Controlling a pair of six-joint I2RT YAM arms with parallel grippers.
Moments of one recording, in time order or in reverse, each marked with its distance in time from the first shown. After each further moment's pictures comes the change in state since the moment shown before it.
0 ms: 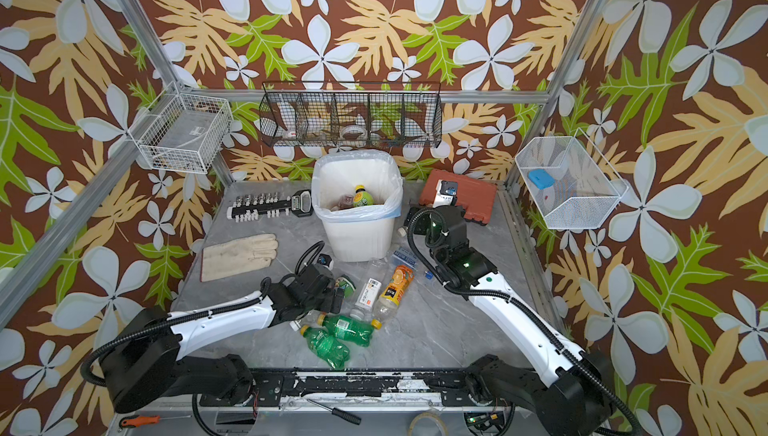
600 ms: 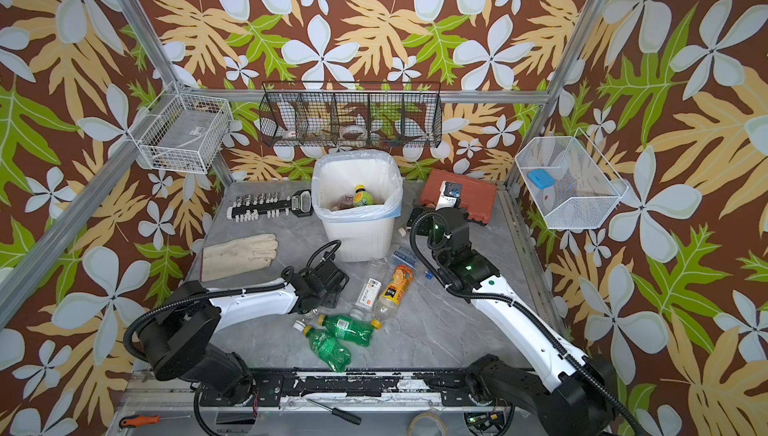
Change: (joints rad) left arm 0.000 0.201 0.118 -0.088 -0.171 -0.011; right arm -0.005 -0.021 -0.017 0.008 0.025 -0.003
